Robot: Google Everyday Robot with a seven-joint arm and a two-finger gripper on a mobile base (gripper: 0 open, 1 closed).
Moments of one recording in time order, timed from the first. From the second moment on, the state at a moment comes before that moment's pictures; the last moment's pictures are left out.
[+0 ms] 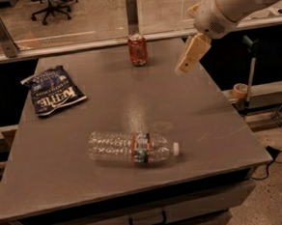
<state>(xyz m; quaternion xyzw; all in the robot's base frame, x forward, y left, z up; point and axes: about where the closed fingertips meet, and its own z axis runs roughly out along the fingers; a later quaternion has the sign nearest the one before) 0.650 -0.134 0.969 -0.59 0.72 0.02 0.37</state>
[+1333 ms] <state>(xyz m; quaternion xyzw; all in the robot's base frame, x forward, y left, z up) 0.816 -0.060 0.892 -0.39 0.74 0.23 0.50</state>
